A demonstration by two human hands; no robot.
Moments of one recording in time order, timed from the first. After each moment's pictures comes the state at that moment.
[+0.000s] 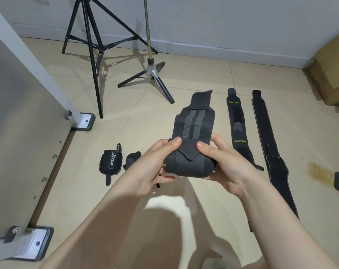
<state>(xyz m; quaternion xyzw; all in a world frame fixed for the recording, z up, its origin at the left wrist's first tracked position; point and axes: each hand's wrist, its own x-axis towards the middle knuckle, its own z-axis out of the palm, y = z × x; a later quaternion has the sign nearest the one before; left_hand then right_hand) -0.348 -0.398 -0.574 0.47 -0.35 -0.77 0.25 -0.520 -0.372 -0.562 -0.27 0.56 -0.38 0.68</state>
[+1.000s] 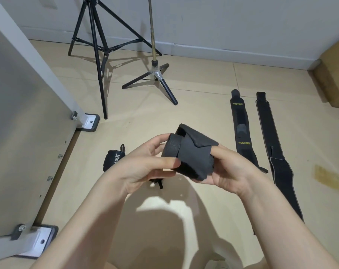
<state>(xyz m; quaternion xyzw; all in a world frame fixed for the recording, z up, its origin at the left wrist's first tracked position) -0.318 -0.403 -0.569 0.40 -0.39 -0.79 0.25 -0.510 -0.378 -0.555 -0.20 0.51 -0.35 0.76</state>
